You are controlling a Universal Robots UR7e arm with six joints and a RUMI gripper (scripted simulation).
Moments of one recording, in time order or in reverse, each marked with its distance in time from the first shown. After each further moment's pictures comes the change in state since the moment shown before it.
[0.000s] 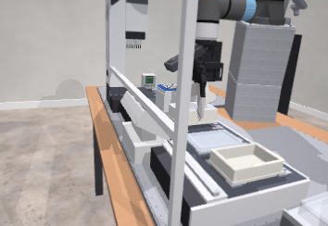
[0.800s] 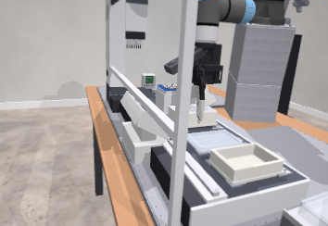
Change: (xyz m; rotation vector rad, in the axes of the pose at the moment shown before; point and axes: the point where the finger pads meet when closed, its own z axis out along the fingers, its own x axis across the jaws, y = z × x) arm 0.000 -0.001 0.007 0.004 0.000 0.001
